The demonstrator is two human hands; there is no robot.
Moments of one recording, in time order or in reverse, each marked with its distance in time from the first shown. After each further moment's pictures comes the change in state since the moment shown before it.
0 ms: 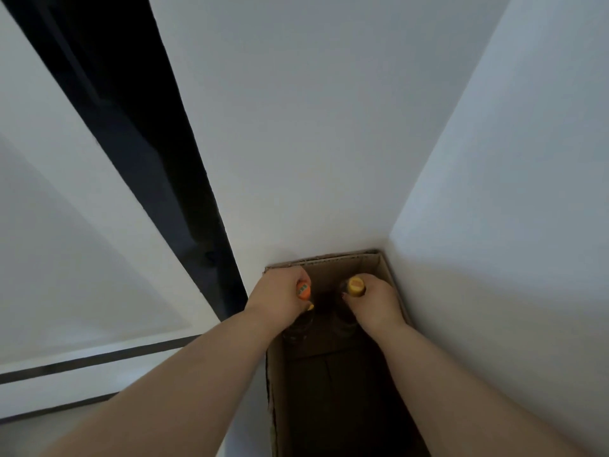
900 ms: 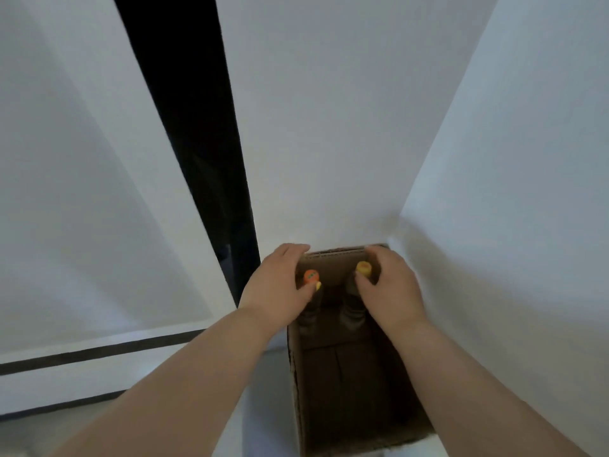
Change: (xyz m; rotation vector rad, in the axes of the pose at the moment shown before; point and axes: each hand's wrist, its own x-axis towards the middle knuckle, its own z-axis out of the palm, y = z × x) left_hand -0.071 0.009 -0.042 -0.022 0.242 0.139; right_hand -0.064 -0.040 -0.032 -0.121 0.201 -0.268
